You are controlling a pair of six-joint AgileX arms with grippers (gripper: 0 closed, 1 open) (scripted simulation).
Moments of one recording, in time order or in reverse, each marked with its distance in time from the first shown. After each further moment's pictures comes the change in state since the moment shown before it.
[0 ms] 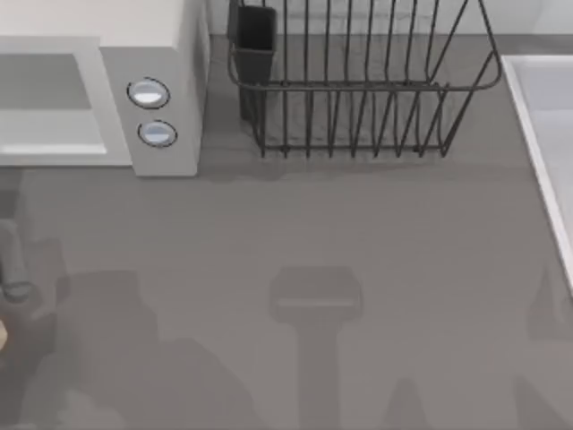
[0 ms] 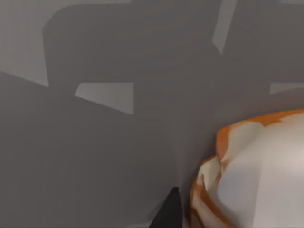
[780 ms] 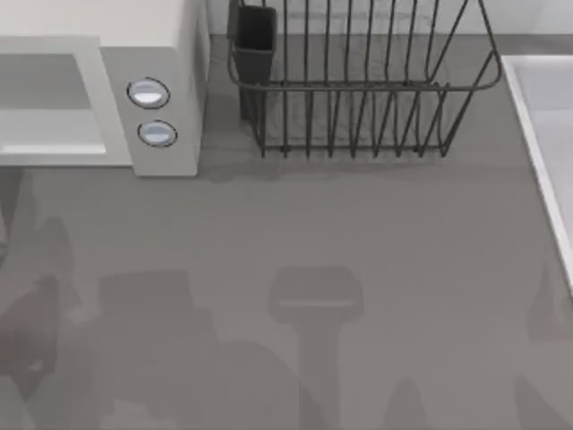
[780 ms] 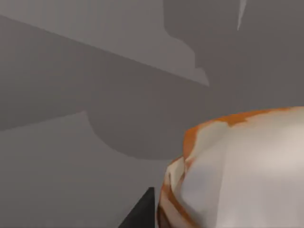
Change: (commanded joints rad) left arm -0.003 -0.160 0.191 -0.376 0.003 -0.027; right arm 0.000 0.000 0.000 0.000 0.000 0.000
